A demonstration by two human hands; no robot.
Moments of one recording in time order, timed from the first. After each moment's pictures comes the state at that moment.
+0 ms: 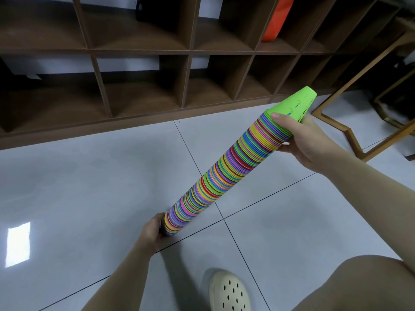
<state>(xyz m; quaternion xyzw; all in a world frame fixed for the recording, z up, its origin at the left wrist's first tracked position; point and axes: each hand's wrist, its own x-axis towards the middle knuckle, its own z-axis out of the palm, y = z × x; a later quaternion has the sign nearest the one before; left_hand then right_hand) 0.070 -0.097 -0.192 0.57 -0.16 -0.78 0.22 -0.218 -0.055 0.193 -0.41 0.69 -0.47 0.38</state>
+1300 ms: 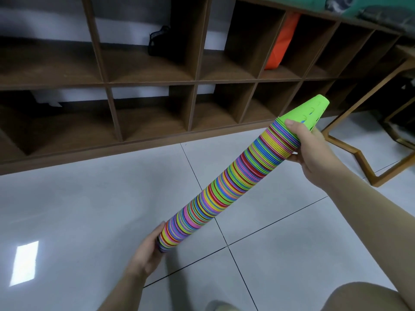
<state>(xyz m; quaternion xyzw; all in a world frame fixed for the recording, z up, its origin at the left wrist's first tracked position) 0.074 -0.110 -0.137 0.42 -0.16 -0.84 0.30 -0.235 -0.081 0.208 -0.37 0.68 -0.55 0.31</state>
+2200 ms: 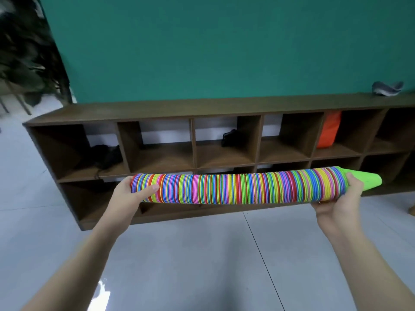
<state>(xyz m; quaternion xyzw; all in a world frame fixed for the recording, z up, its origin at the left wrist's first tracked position) 0.272 -0.145 0.272 0.54 -0.53 -0.39 0.52 -0.158 -0.073 0.290 -0.20 0.41 -0.80 0.39</state>
